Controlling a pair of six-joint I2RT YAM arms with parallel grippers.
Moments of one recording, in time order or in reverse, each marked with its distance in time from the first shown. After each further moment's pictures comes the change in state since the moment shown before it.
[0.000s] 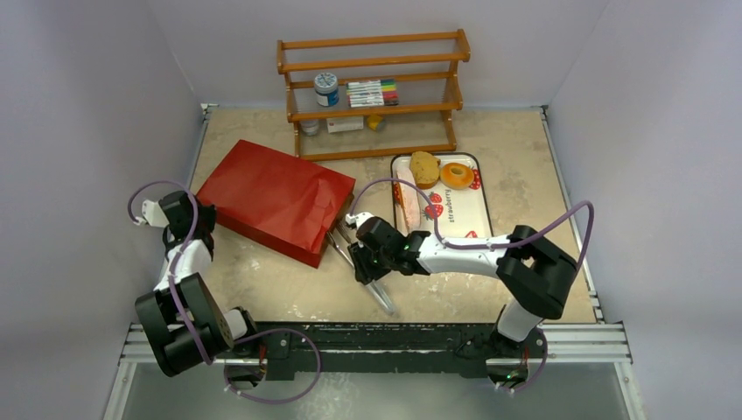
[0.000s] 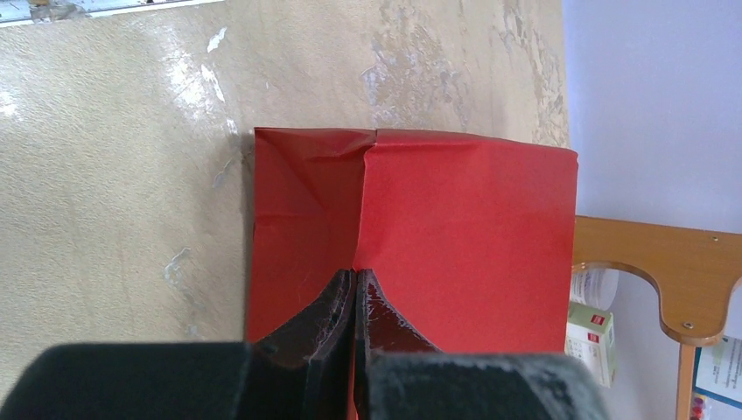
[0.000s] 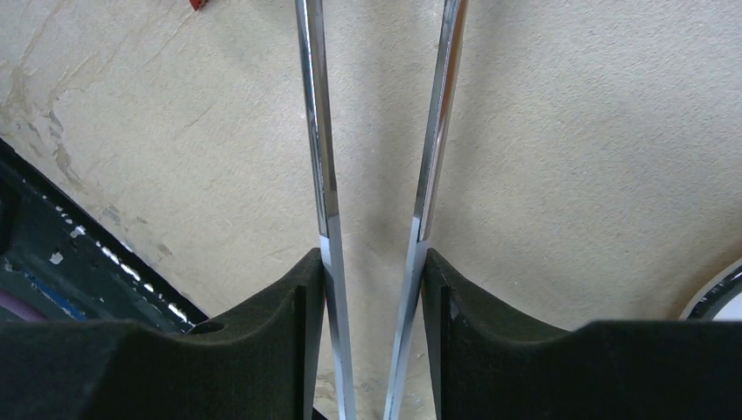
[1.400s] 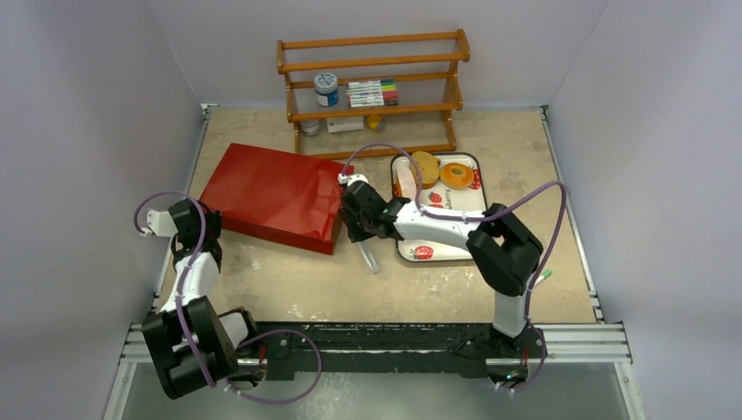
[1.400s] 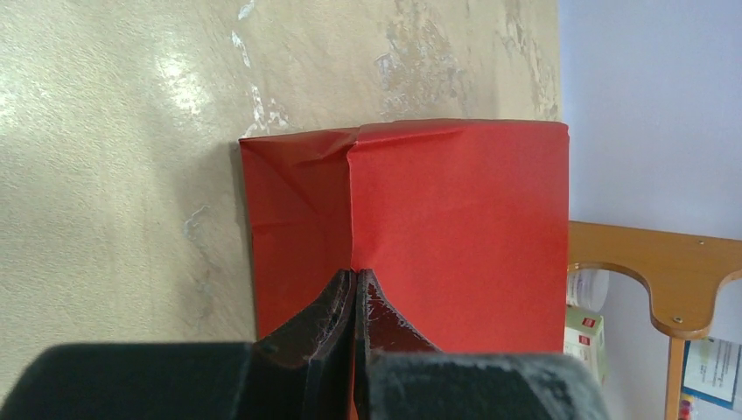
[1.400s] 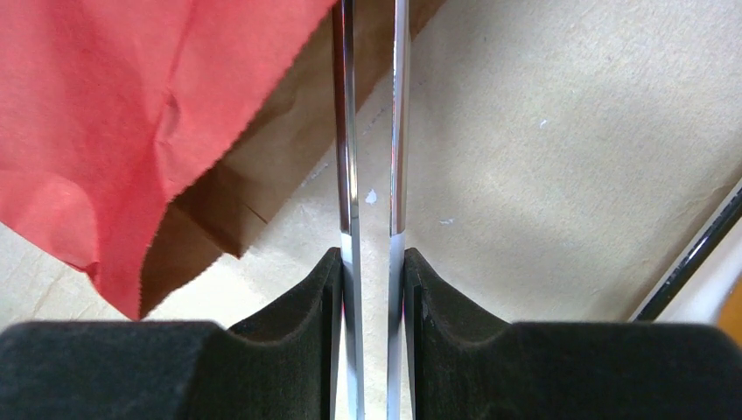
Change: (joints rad) left arm -0.063 -0.132 -0.091 -0.015 -0.105 -0.085; right arm -0.114 0.230 0.367 -0.114 0.162 -0.001
